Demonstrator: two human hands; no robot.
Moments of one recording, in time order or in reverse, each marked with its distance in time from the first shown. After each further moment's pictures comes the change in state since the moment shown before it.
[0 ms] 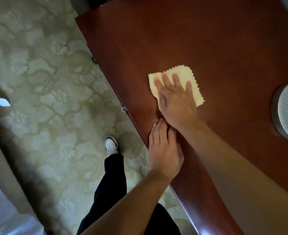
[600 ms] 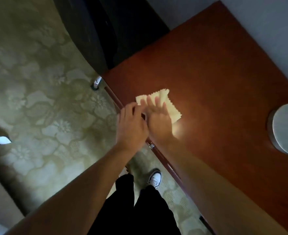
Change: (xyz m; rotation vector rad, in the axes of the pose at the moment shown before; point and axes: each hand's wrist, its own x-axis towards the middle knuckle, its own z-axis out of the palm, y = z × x) left_hand 0.185 -0.143 -0.143 -0.003 -0.159 0.052; right_hand 0.098 -0.121 0.000 -0.025 0.006 0.128
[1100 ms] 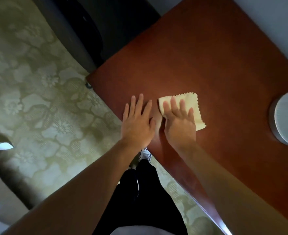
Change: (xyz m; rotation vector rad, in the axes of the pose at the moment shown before) left_hand 0.027 0.029 0.030 0.245 -0.360 0.111; right_hand -0.037 0.080 -0.001 -0.008 0.062 0.195
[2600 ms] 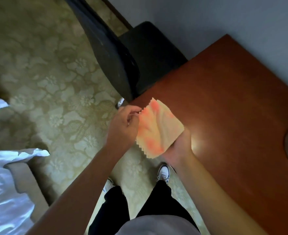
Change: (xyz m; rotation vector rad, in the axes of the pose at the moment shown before) left_hand -0.074 -0.062 -0.171 -0.718 0.403 -0.220; right_hand -0.017 -0.140 -0.122 2.477 -0.484 0.493
